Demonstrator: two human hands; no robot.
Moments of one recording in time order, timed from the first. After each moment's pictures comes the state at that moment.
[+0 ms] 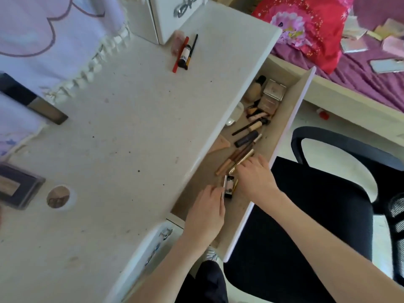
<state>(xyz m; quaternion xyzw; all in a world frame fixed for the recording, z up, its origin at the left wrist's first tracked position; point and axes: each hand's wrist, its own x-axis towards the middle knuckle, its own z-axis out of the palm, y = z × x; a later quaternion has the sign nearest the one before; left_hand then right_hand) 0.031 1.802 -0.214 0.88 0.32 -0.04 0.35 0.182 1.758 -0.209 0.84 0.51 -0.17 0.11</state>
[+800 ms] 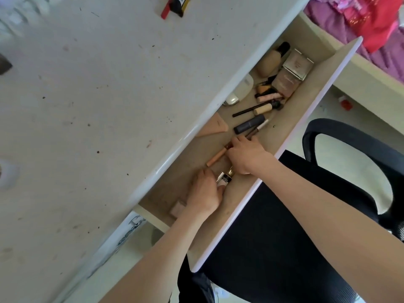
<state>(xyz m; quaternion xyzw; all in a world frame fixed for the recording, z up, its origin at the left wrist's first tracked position) 0.101 1.801 -0.291 0.76 0.47 -0.16 0.42 0.241 1.805 -0.262 0.70 0.59 -0.27 0.28</state>
